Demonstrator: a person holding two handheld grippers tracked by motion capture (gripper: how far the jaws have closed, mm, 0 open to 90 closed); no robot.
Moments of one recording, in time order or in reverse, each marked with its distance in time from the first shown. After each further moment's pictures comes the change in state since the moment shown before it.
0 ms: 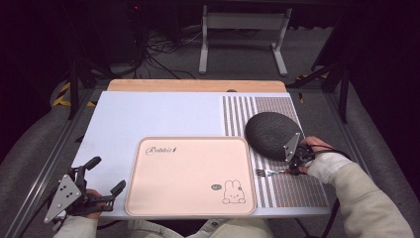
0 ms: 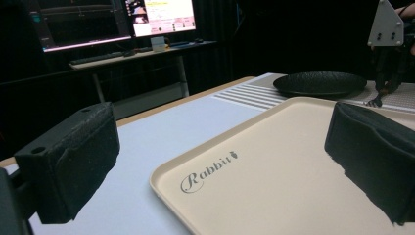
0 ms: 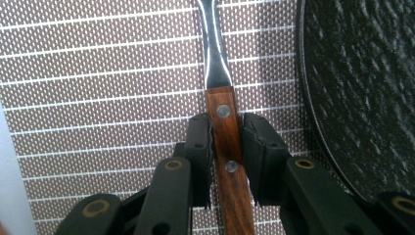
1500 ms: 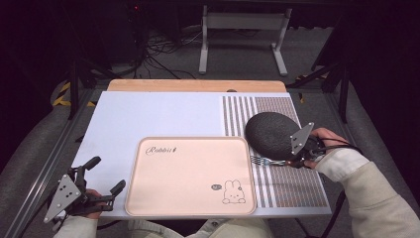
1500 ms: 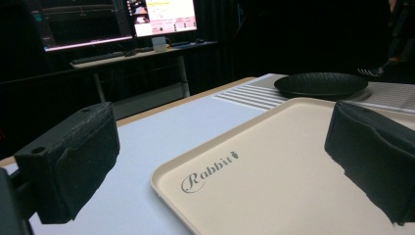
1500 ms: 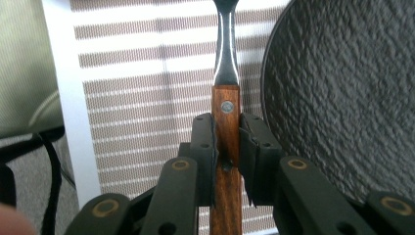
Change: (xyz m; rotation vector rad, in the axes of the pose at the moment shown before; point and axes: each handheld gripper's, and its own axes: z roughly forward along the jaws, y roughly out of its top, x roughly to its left) left arm 0.001 0.000 0.000 0.000 0.006 -0.004; right arm 0.026 0.017 -0.071 -0.140 -0.094 0.014
